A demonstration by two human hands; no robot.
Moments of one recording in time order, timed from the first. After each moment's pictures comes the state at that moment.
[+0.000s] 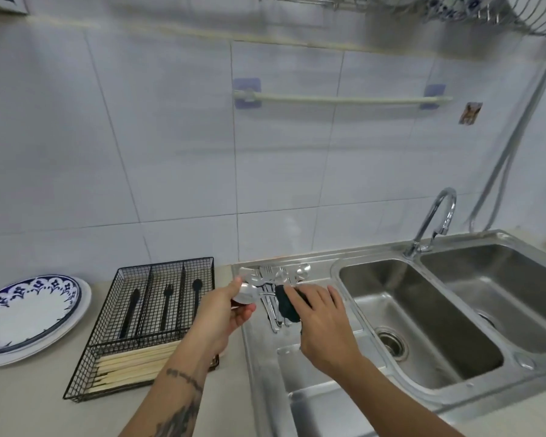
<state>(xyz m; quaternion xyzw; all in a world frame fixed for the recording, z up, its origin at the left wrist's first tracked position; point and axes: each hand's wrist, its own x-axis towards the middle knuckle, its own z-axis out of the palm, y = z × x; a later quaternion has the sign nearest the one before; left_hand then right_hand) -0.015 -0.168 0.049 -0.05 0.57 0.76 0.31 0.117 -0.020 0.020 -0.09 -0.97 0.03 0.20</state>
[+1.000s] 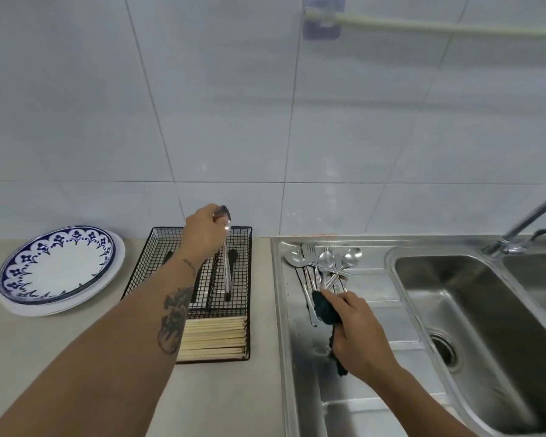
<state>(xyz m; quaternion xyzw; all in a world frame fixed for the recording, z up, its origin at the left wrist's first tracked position) -0.204 -0.191 0.025 0.10 0.91 0.40 0.02 0.062 0.003 -0.033 -0.14 -0.96 0.23 0.10</state>
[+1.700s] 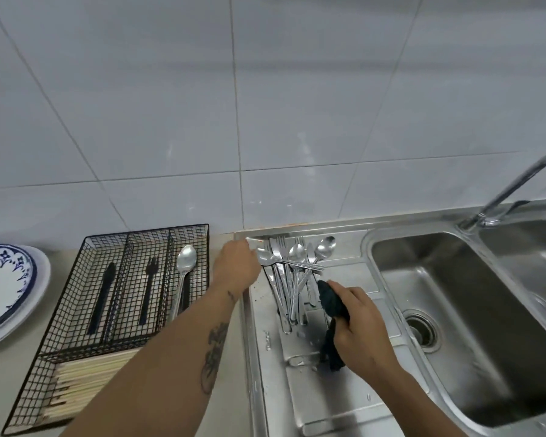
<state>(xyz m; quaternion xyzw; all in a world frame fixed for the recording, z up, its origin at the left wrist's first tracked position) -0.173 -0.061 -0.068 0.20 0.95 0.23 0.09 0.058 0.059 -0.053 -0.25 -0.90 0.32 0.13</state>
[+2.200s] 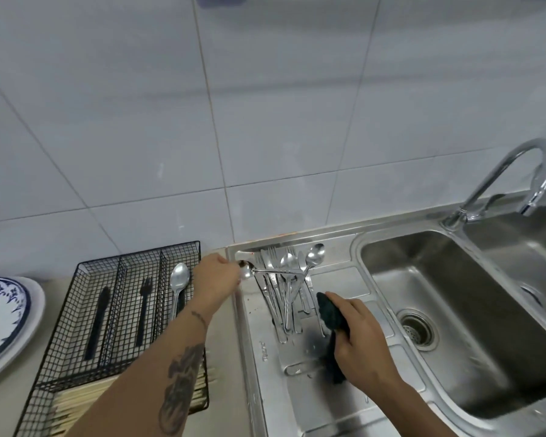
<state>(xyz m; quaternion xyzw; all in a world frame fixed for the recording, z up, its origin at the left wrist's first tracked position) -0.160 -0.077 -0.033 0.02 0.87 0.46 0.19 0.078 0.058 -0.054 -0.27 -0.89 0.34 0.15</state>
